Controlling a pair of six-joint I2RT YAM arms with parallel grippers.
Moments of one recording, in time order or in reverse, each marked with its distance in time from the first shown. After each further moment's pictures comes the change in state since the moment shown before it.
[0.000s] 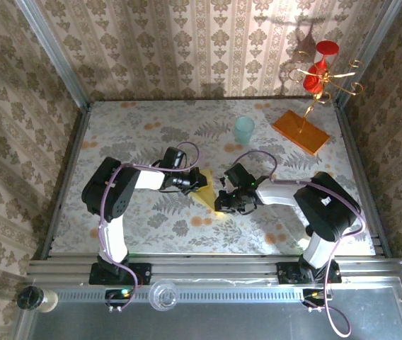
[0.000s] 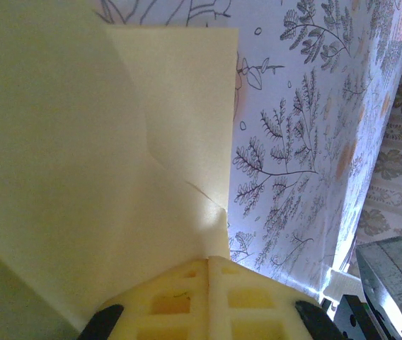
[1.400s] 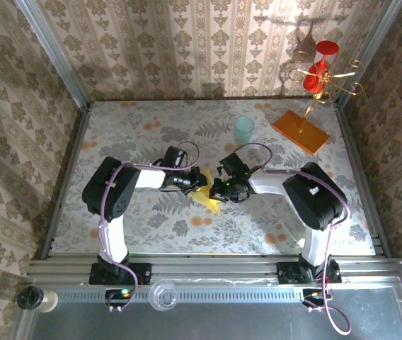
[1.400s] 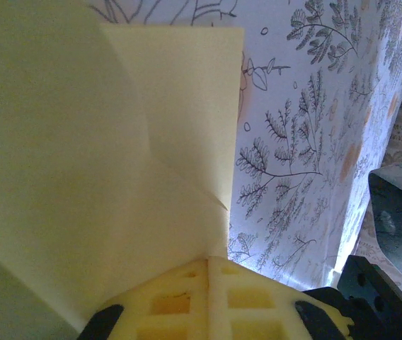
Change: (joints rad) left arm -0.007 0.001 0.027 -0.047 -0.008 0.001; right arm -0.042 0.147 0.171 0.020 -0.005 0.098
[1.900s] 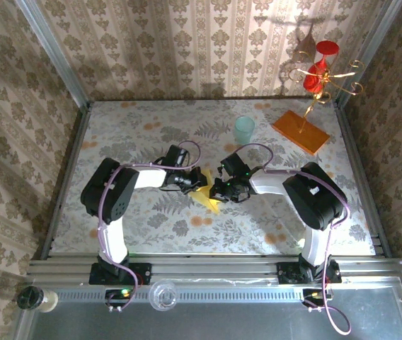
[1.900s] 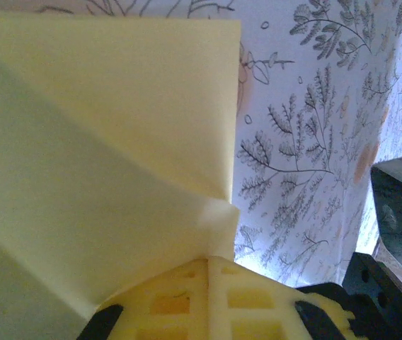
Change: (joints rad) left arm -0.018 -0.050 0.025 -0.102 -0.064 0.026; right arm -0.004 0.001 -0.012 0.019 -0.012 0.003
